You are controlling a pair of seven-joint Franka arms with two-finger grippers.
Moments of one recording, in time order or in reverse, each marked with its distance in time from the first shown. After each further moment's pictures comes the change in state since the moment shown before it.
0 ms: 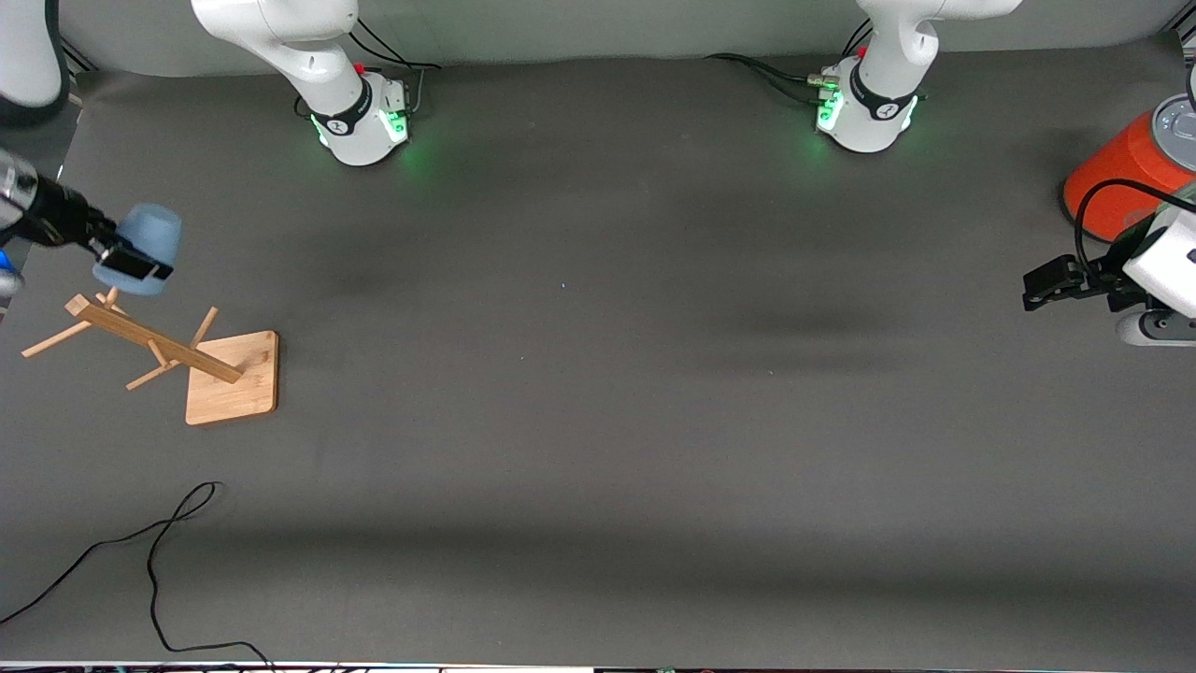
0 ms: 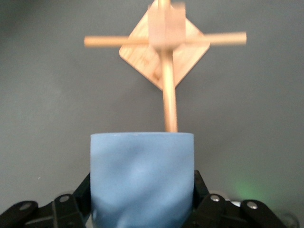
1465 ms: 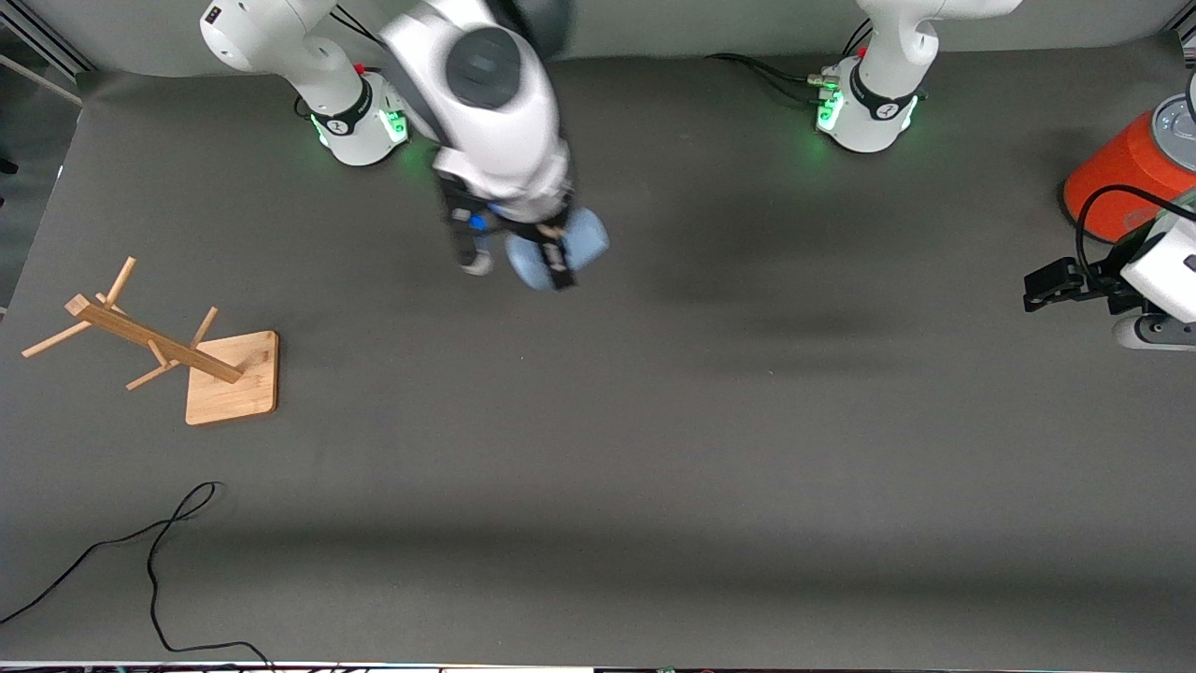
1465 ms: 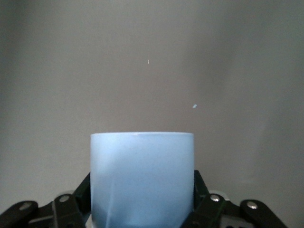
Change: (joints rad) left arm 0.004 0.010 0.007 -0.005 0.002 0.000 0.035; right arm 0.925 0.761 0.015 0.811 0.115 0.002 1.523
